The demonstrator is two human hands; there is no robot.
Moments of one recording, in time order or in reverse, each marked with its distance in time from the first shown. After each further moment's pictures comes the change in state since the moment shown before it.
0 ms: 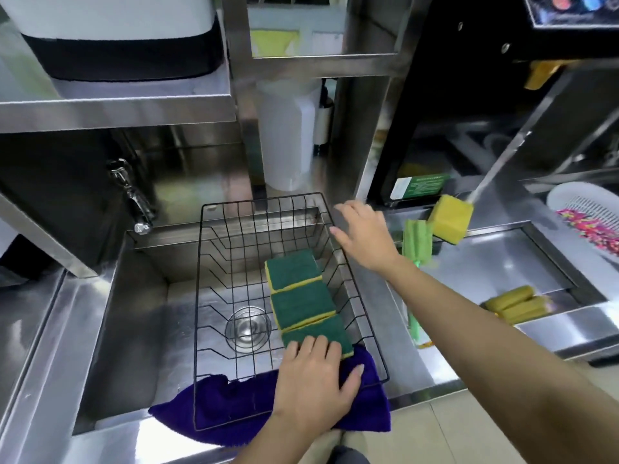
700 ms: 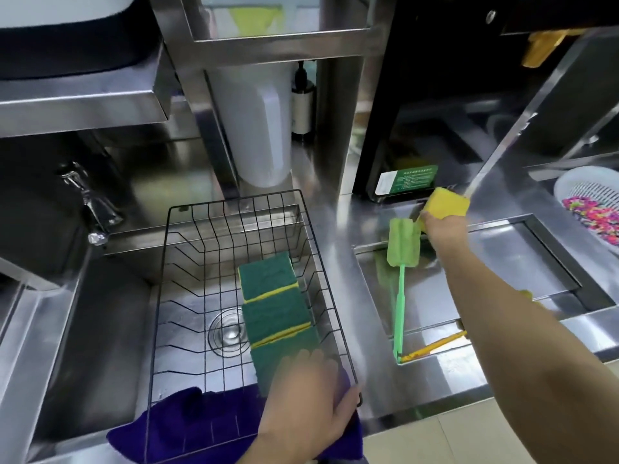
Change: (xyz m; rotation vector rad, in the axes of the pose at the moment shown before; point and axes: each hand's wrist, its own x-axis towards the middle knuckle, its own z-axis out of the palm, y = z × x) left_hand 0.017 0.026 0.009 0.045 -0.039 0.078; right_hand 0.006 0.172 -0.003 0.606 0.185 1.107
